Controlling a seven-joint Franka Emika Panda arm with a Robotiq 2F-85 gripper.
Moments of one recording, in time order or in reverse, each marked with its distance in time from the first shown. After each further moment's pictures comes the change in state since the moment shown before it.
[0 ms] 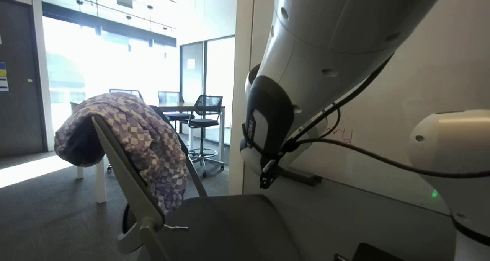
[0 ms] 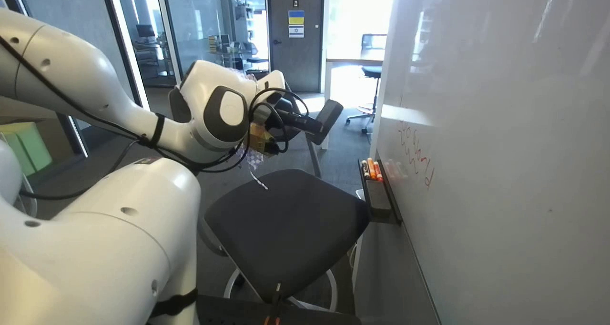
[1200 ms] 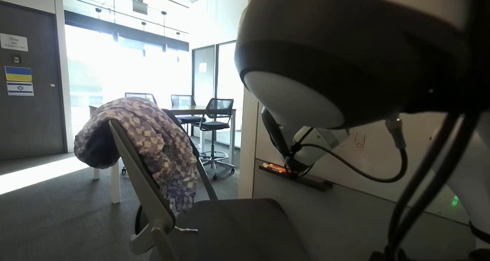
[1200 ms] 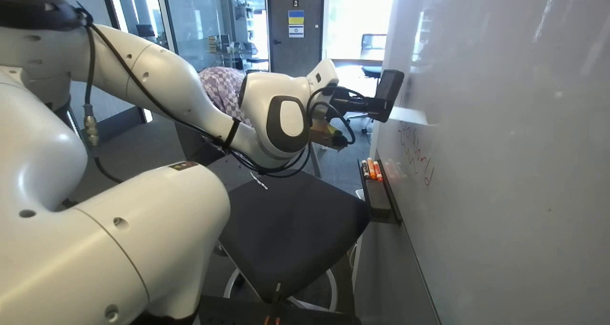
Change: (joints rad) arm -0.496 0.084 0.111 0.094 0.070 0.393 -0.111
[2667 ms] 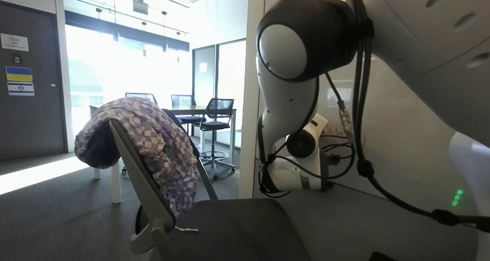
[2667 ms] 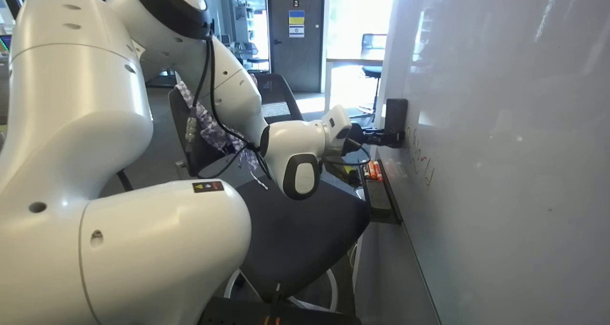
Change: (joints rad) arm -0.600 -0.241 0.643 0.235 0.480 0.513 -0.502
